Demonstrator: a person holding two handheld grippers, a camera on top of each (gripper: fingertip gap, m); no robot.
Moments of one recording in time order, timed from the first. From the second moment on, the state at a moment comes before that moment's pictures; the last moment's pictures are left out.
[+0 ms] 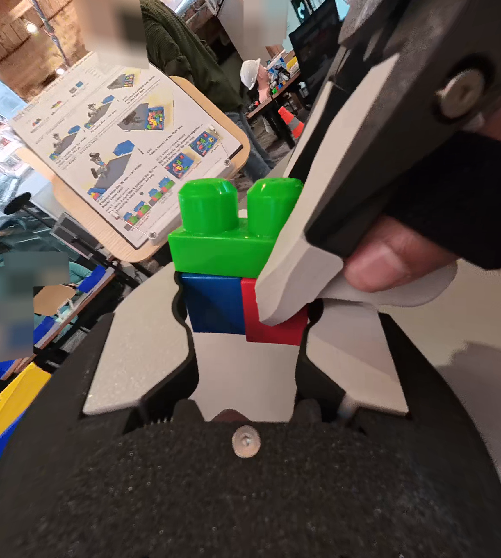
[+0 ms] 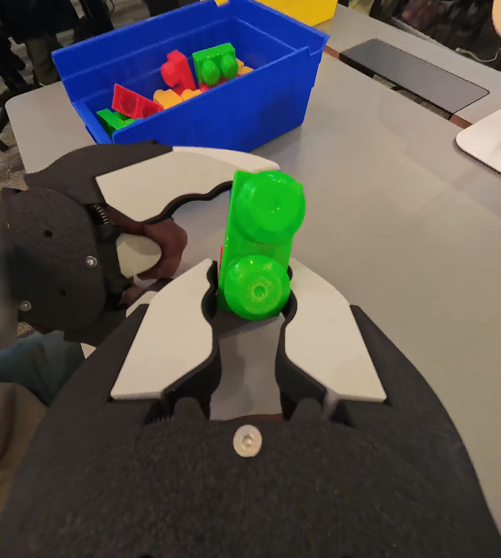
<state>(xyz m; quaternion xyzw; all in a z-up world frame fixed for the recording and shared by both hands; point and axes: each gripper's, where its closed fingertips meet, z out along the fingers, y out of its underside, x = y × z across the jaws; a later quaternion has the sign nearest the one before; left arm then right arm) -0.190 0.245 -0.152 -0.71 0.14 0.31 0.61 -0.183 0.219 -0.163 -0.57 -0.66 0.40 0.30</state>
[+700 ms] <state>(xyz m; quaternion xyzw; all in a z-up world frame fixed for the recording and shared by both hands) -0.163 0.246 -0.140 -0.66 0.21 0.39 0.61 -0.173 0.222 -0.156 -0.57 -0.69 0.32 0.31</state>
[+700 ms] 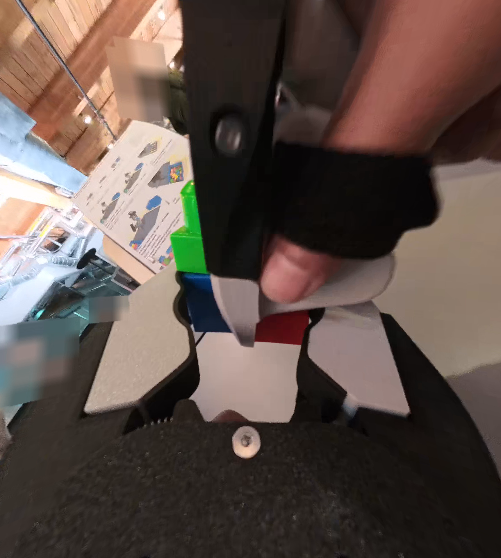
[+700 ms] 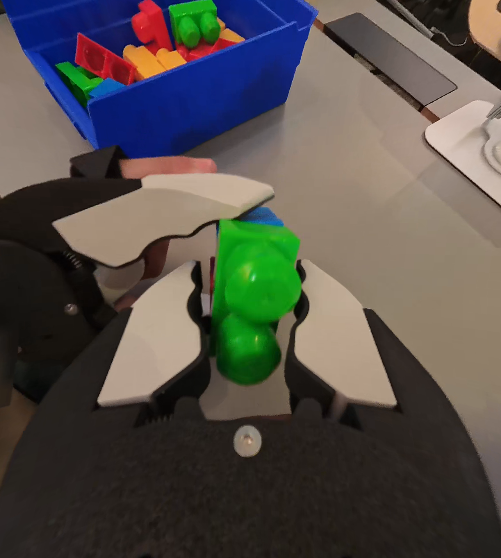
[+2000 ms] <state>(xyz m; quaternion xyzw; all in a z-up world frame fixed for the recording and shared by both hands) -0.171 0.243 -0.128 -0.65 0.18 0.42 0.61 -0.173 0.219 -0.151 -0.57 -0.69 0.31 0.31</state>
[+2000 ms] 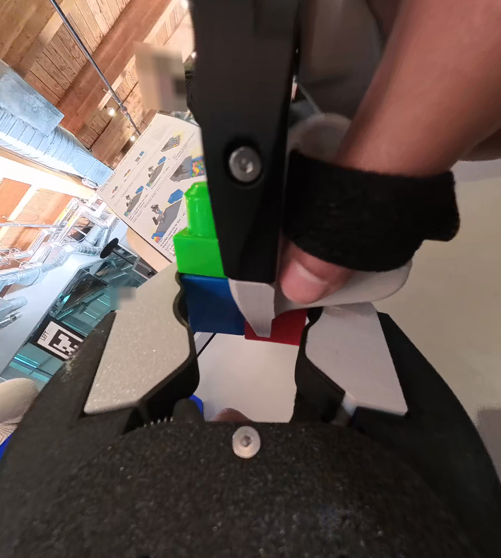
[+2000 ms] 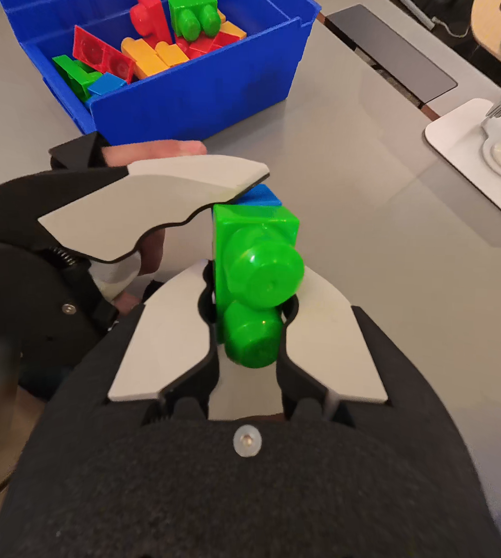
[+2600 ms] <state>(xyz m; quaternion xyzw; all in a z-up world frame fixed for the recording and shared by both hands) -0.183 0.244 -0.133 -0.65 0.19 0.43 0.60 -0.167 0.209 -0.148 -0.57 -0.70 0.38 0.21</state>
